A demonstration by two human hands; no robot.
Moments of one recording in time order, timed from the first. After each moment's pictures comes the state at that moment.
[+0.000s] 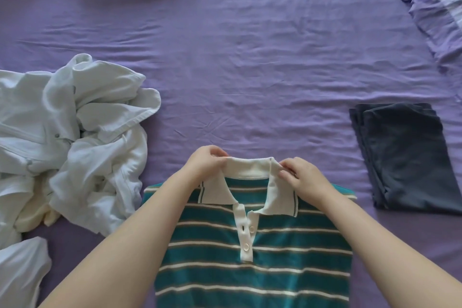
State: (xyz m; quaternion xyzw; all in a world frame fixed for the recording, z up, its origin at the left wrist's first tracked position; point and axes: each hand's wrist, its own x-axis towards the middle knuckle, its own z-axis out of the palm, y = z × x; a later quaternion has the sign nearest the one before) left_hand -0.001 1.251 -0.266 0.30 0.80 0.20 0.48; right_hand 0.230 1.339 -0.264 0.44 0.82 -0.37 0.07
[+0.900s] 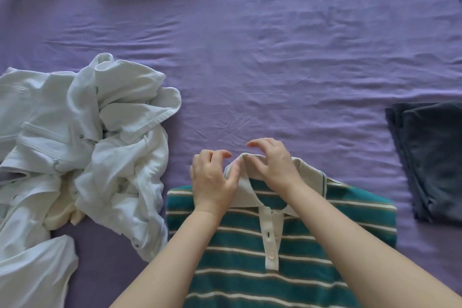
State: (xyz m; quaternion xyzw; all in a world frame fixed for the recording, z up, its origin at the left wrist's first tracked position) left_hand 0.015 1.204 -0.269 0.42 0.87 0.25 0.06; right_hand 0.123 1.313 -0.278 0.41 0.82 -0.38 -0.08
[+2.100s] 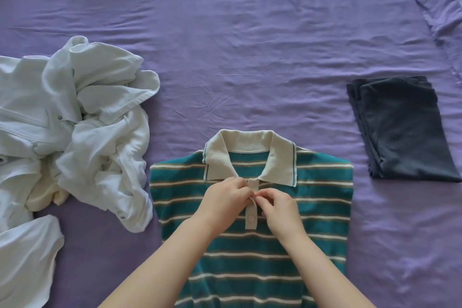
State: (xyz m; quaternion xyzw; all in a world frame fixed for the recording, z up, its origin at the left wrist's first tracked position) left_hand 0.083 1.155 -0.272 0.71 0.66 0.10 0.22; right_hand 0.226 1.200 -0.272 0.59 0.65 -0.48 -0.03
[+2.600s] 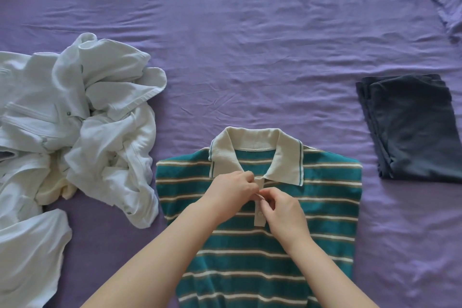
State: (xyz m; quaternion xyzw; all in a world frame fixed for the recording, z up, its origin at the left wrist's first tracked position) left_hand 0.073 1.171 -0.274 0.75 0.62 -0.02 0.22; right_hand 0.226 1.192 -0.275 0.55 0.72 -0.42 -0.03
